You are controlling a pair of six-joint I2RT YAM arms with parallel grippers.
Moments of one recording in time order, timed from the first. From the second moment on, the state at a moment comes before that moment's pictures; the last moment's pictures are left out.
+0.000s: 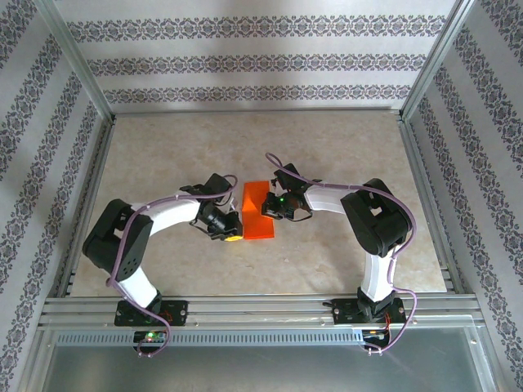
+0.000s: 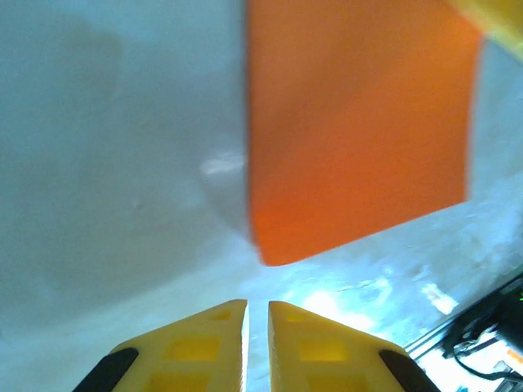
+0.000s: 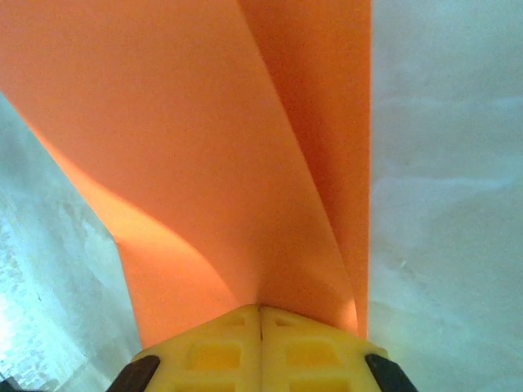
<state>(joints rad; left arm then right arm) -0.51 1.66 0.92 -0.55 0.52 -0.67 0.55 1.92 1.03 -0.22 -0.43 0.76</state>
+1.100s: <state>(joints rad) -0.50 1.70 1.07 -0.45 0.43 -0.77 0.55 1.93 1.01 -0.17 -0.45 0.76</state>
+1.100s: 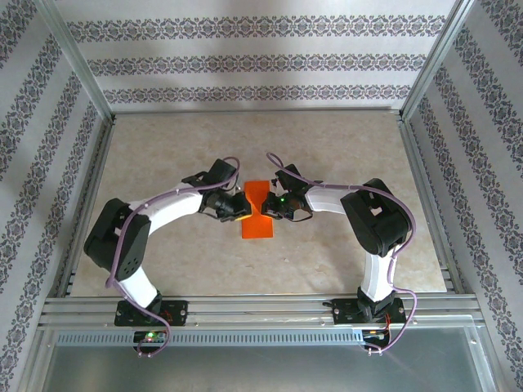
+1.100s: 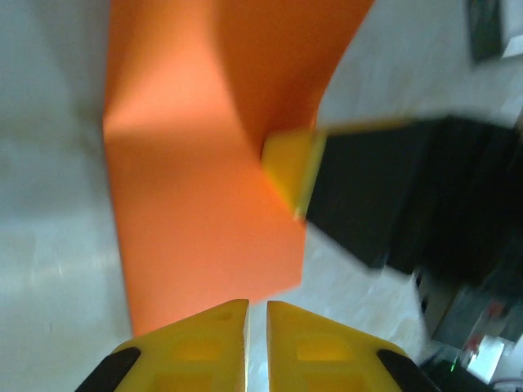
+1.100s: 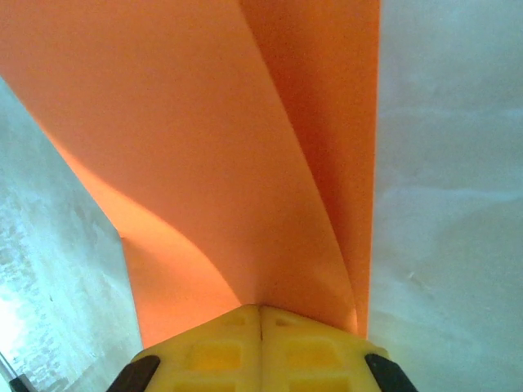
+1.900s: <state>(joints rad) -0.36 1.96 1.15 -0.34 0.54 -0.73 0.56 1.93 1.01 -0.17 -0.44 0.75</state>
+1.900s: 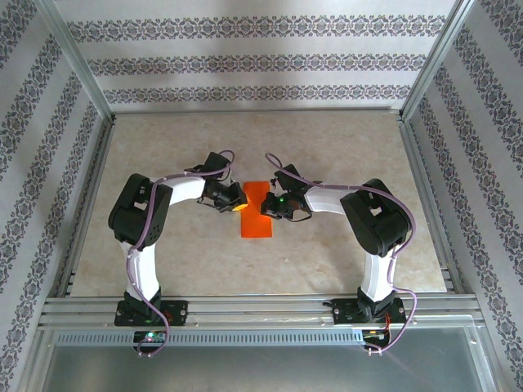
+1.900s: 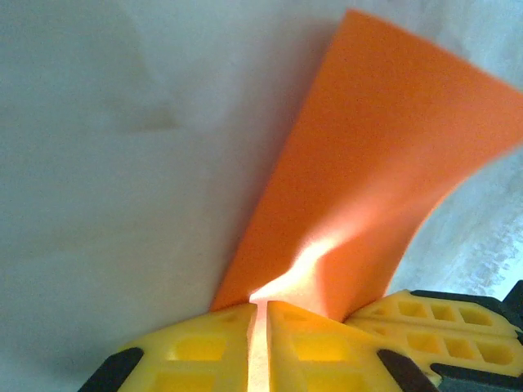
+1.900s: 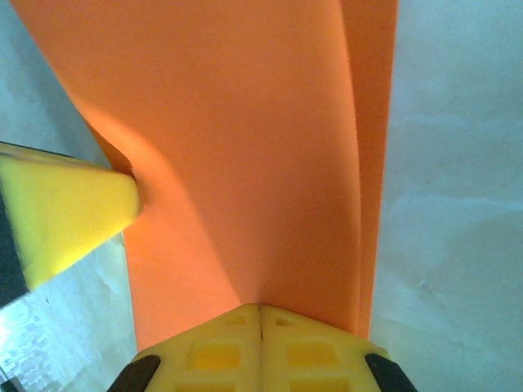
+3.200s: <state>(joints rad) -0.30 2.02 1.19 -0.22 0.54 -0.68 0.56 1.92 0.99 -0.13 -0.43 0.75</state>
